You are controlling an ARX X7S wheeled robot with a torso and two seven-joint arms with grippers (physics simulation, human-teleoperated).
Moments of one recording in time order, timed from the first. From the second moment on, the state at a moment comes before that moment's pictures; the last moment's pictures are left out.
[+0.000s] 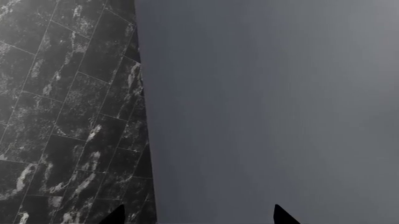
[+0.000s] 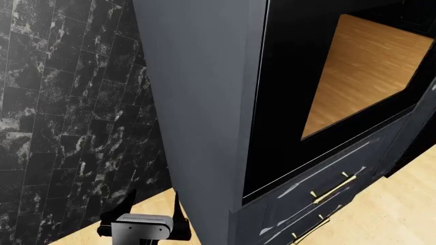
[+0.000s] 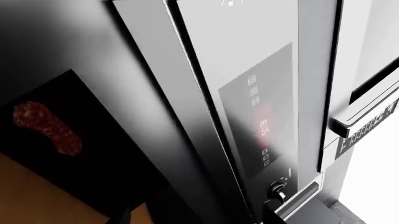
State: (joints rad) left arm 0.00 -0.34 0.45 0.06 -0.29 0.10 -0.39; right arm 0.18 1.38 0.26 -0.47 0.38 0.35 0.04
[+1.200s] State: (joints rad) left arm 0.01 -0.35 0.45 0.07 -0.30 0.10 -0.41; right arm 1.17 1.10 -0.41 -0.22 -0.02 0.43 -0.42
